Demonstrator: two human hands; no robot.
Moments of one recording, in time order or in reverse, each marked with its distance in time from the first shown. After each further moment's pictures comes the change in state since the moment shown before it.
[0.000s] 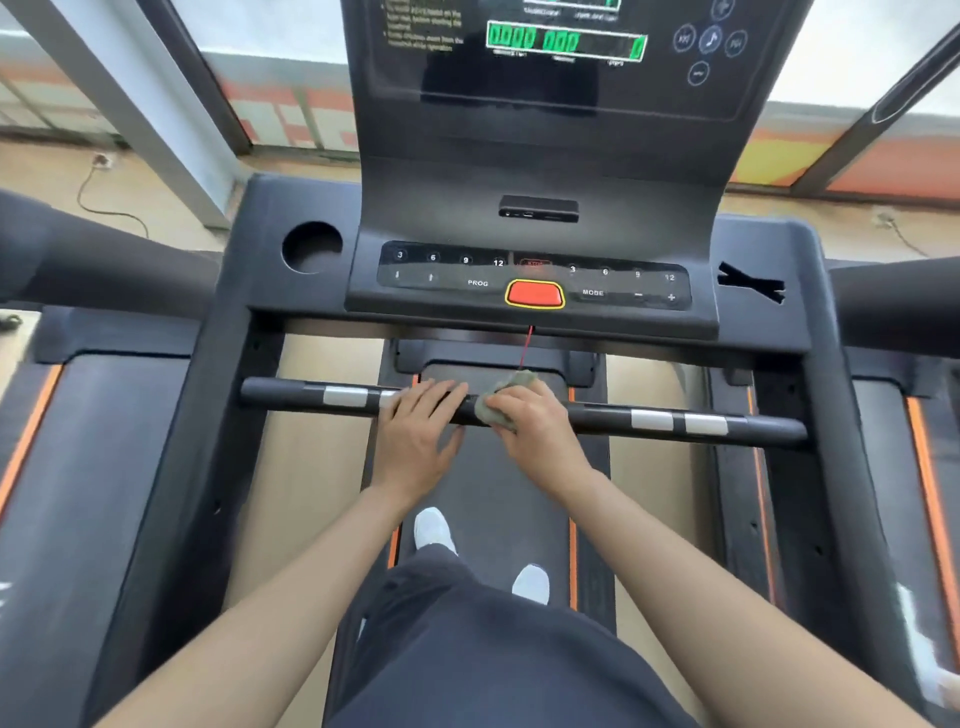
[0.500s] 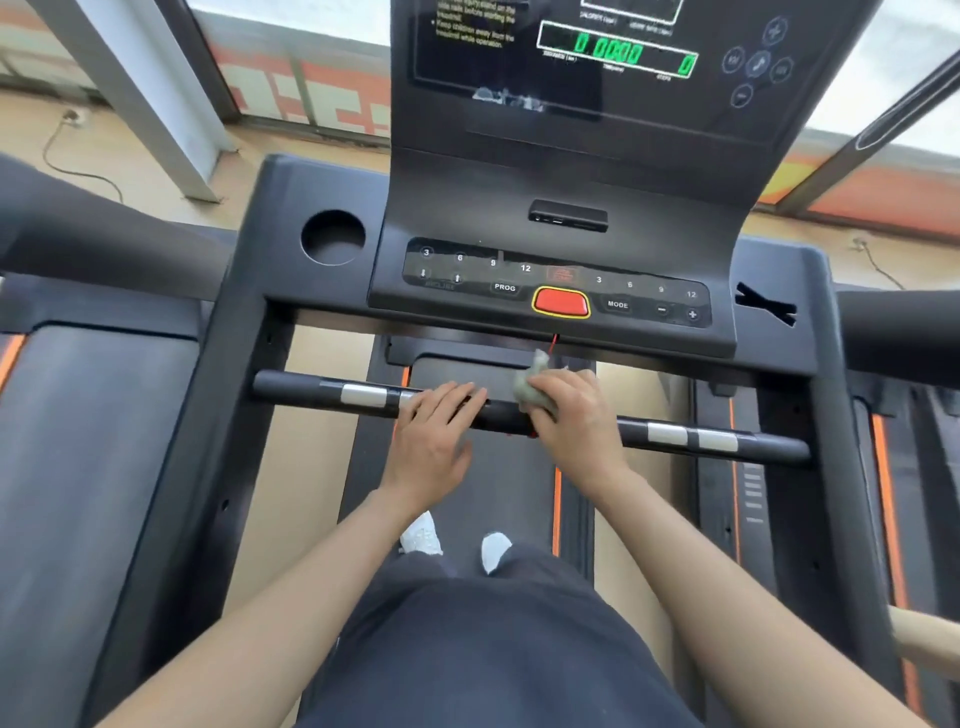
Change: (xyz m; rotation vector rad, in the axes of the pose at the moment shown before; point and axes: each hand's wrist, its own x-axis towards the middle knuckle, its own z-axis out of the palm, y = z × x) left_hand -0.005 -0.015 0.004 -0.087 -0.033 0.073; right_hand 0.017 -0.006 -0.020 -0.089 0.052 0.141
